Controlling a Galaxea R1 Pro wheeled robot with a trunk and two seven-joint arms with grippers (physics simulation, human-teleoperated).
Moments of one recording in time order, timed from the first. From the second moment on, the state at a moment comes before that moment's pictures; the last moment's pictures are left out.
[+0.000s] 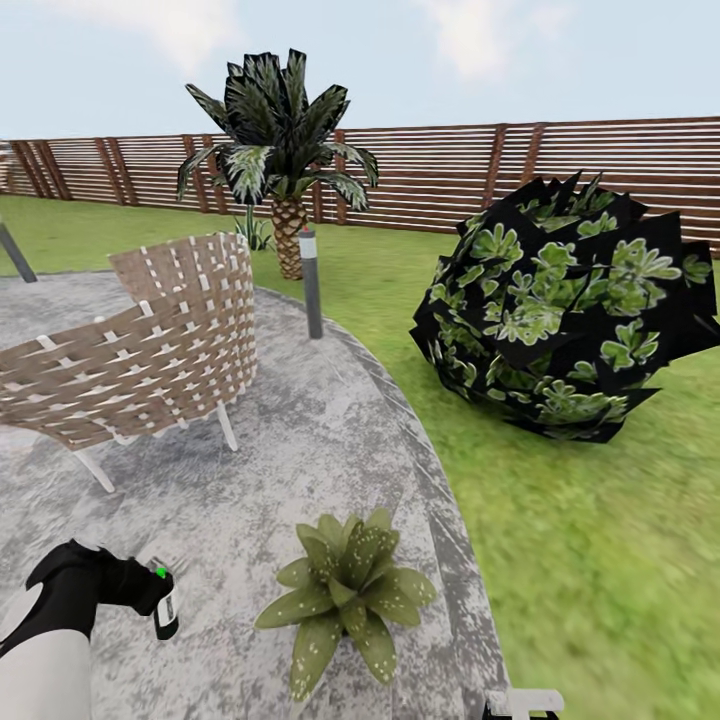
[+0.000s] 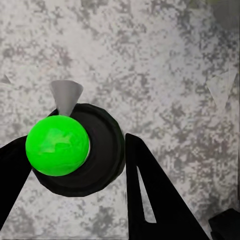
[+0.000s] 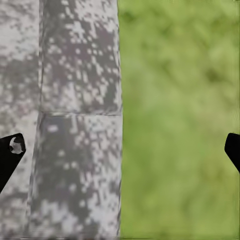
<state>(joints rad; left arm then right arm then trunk) -0.64 0.10 0.75 -0.90 -1.33 0.30 -1.19 -0.40 0.02 0.08 -0.06 0.06 -0.37 -0.36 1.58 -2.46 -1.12</state>
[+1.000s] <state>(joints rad) -0.64 0.10 0.75 -0.90 -1.28 0.30 -1.19 -0.40 0.02 0.08 -0.06 0.06 -0.37 -0.36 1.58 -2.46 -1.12</state>
